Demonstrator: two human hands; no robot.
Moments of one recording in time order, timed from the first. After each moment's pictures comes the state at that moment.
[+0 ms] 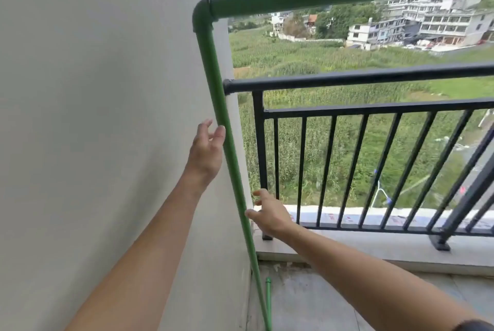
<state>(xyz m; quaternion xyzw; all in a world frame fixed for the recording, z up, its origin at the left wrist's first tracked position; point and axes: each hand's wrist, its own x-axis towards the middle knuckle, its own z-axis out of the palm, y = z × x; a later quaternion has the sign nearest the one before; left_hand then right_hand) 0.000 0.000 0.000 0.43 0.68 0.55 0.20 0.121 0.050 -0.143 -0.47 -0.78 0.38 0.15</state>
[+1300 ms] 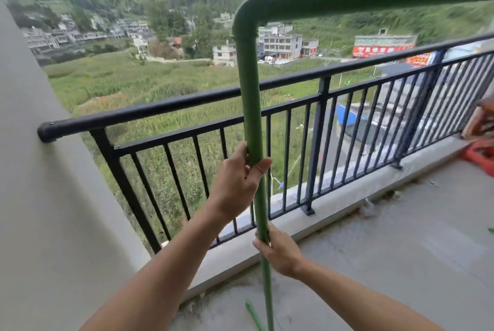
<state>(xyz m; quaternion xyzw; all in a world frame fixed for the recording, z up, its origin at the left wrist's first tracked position) 0.292 0.067 0.003 0.73 0.43 0.42 0.32 0.410 0.060 -0.176 -0.62 -0.66 0.34 0.27</state>
